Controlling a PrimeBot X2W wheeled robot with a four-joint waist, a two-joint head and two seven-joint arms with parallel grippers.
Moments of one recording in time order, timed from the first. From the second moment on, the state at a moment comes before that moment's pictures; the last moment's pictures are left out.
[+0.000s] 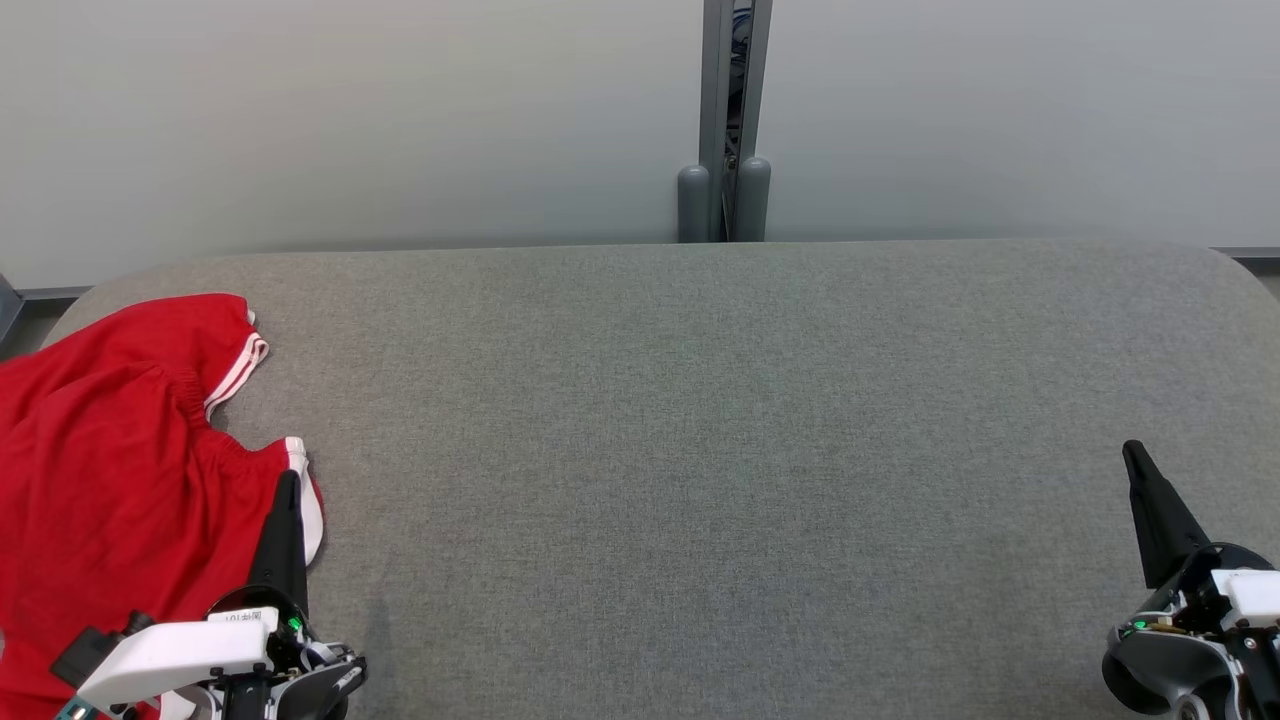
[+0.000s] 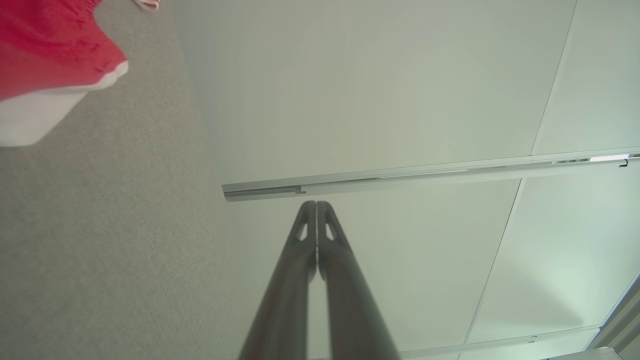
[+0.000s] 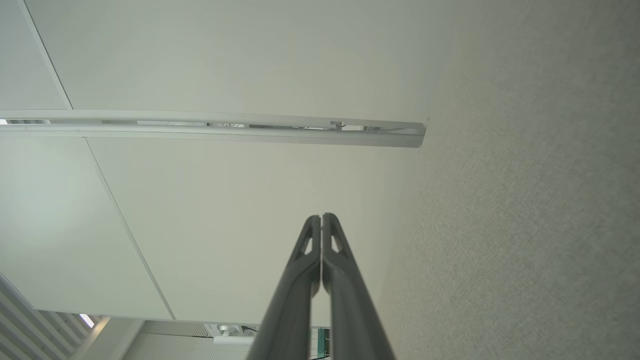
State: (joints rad) left arm -0.05 0.05 0.02 0.19 -1.62 -0.13 0.00; right arm -0.13 -0.05 -0.21 0.28 1.60 0.13 0.23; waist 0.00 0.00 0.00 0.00
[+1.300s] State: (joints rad) left arm -0.05 0.05 0.02 0.19 -1.62 -0.13 0.00; right arm -0.13 -0.05 -0.21 0.28 1.60 0.13 0.23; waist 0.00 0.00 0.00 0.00
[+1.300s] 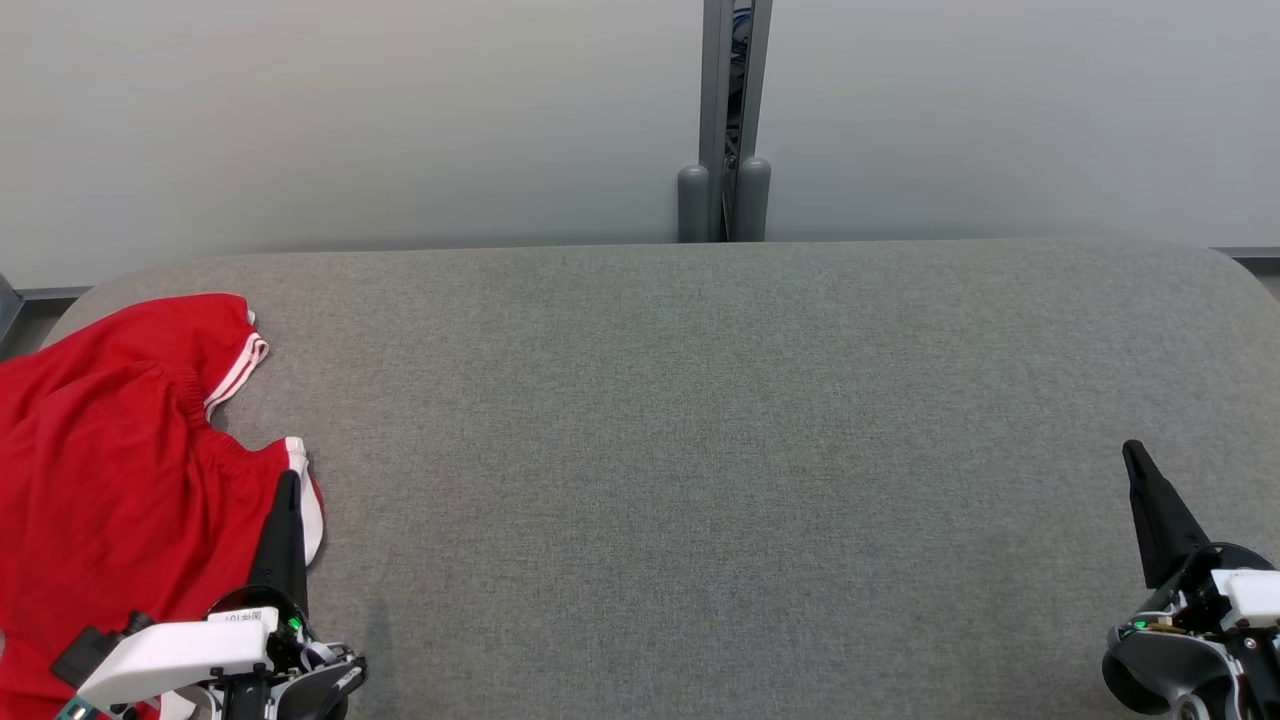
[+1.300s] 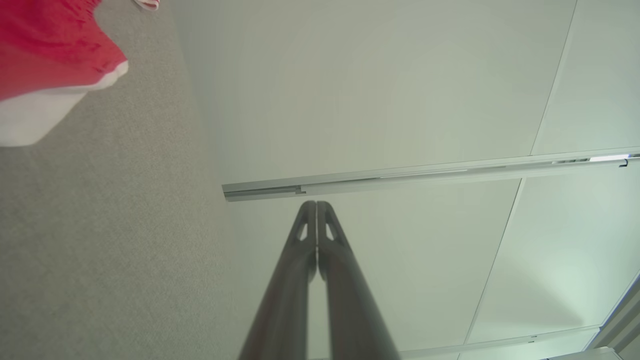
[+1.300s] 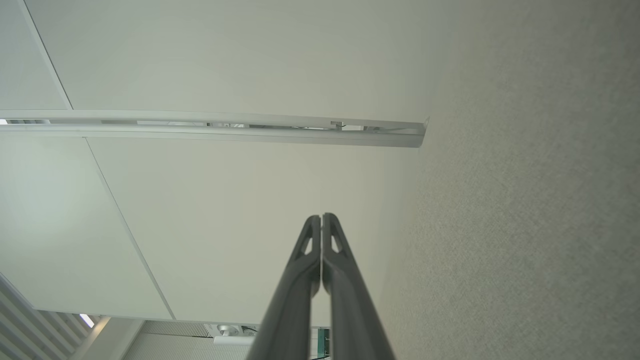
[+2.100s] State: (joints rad) left arm -0.05 0.05 0.02 0.19 -1.62 -0.13 0.00; right arm -0.13 -0.05 -0.21 0.28 1.60 0.13 0.23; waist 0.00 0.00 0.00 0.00
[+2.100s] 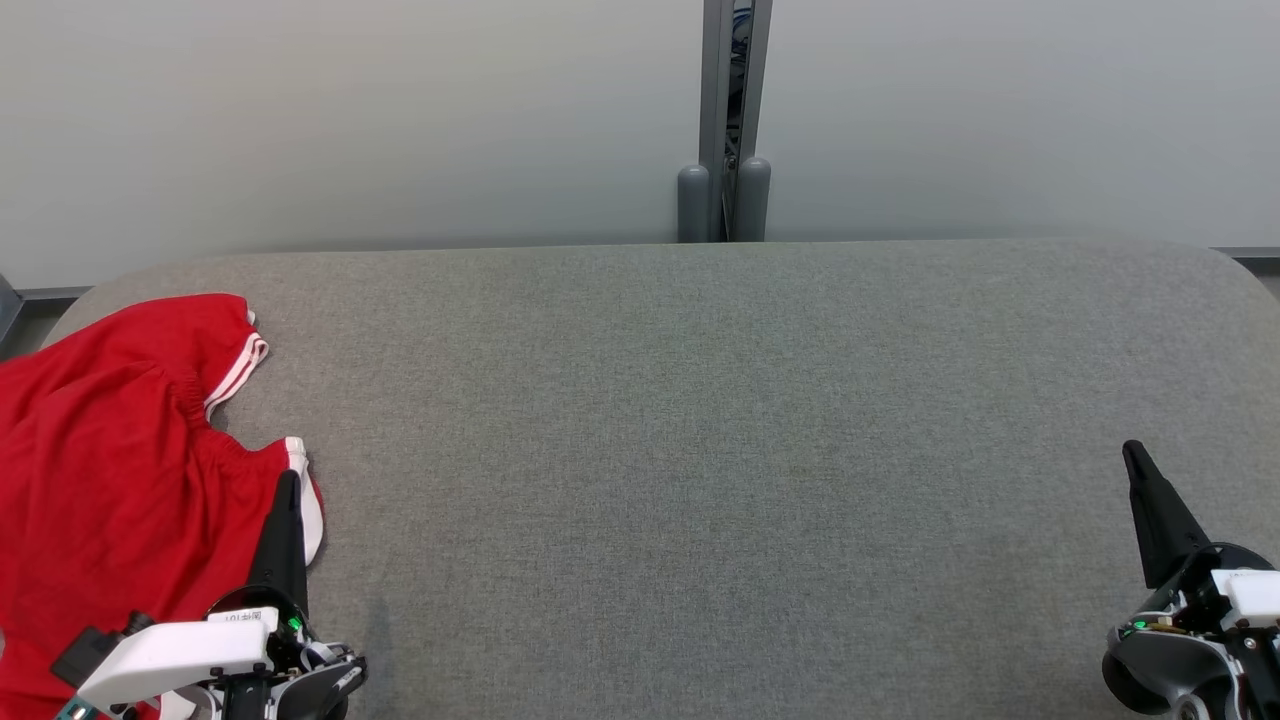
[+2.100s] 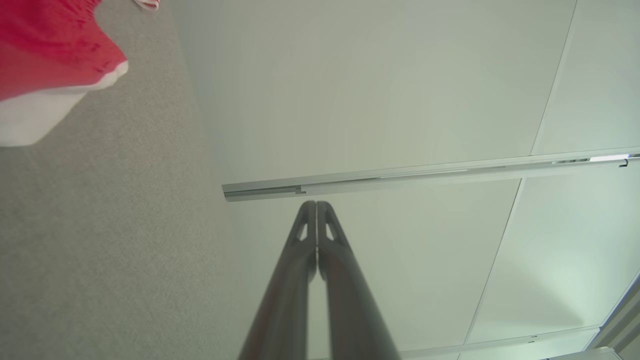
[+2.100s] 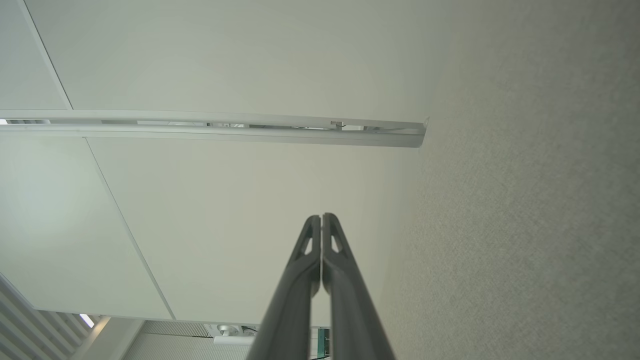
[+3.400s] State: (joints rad) left arm 0.00 0.03 -0.03 0.18 -1.35 -0.10 -0.08; right arm -0.06 -0.03 -0.14 0.23 1.37 0.13 0.09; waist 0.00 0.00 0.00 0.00
